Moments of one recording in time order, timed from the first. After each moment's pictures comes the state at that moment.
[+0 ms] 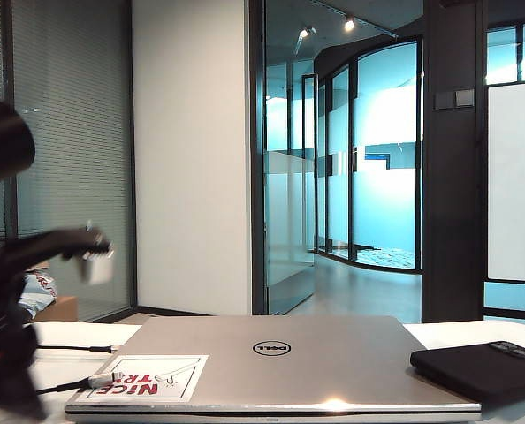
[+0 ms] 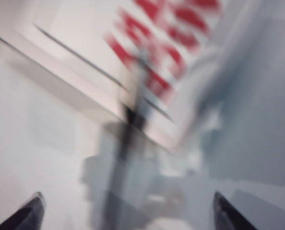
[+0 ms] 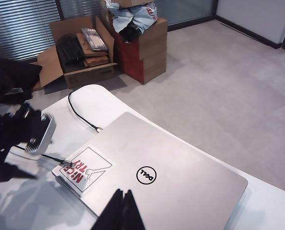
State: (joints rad) left arm -0.34 1.52 0.50 -0.03 0.11 0.68; right arm 0.59 0.60 0.62 -0.30 -0.07 -0.03
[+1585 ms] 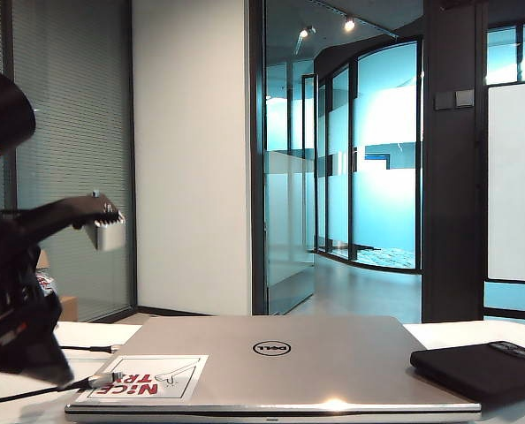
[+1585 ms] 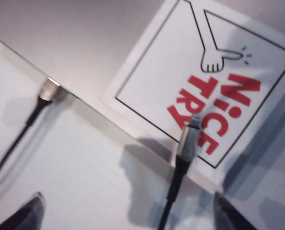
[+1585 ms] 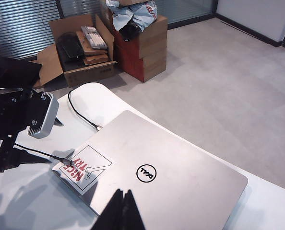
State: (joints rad) left arm -0.34 1.48 0.50 0.07 0.11 0.68; right arm 0.59 0.60 0.62 -0.31 -0.07 -0.03
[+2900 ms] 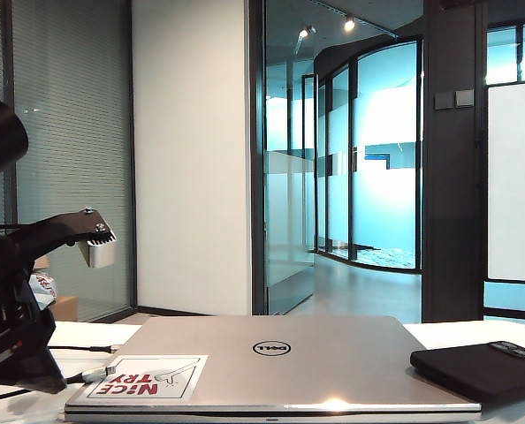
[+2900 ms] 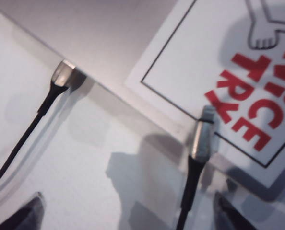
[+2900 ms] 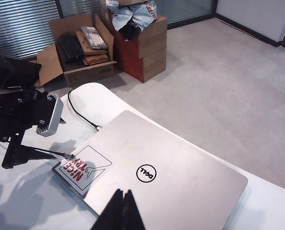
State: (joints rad) left arm -0.28 1.57 0.50 0.16 0.10 0.73; right arm 0.59 0.60 0.62 -0.31 -0.07 -0.03
